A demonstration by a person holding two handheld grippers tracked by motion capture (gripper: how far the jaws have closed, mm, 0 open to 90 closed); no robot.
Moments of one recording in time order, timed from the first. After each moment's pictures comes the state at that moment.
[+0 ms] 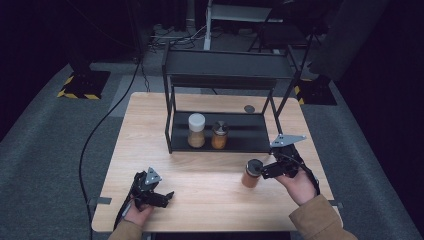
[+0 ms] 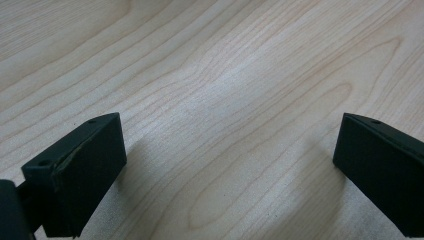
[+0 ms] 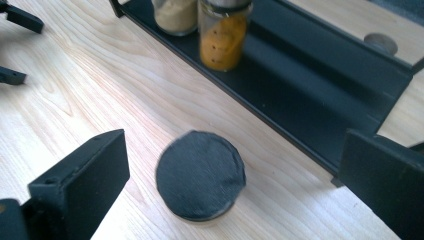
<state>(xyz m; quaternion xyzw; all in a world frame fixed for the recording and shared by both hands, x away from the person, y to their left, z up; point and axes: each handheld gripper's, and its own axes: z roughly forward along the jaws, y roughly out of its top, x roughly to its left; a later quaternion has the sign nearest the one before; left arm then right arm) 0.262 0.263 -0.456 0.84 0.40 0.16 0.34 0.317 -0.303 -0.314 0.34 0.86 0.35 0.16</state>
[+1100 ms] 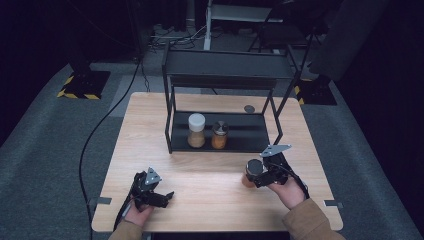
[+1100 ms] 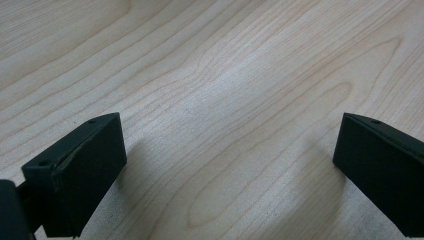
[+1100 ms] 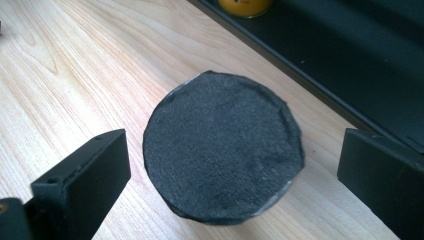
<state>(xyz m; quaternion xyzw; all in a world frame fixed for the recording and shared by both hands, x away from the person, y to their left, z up) 0.261 0.262 -0.456 0.84 0.40 0.16 0.34 0.337 -0.291 -0.361 0.33 0.88 0.32 0.12</state>
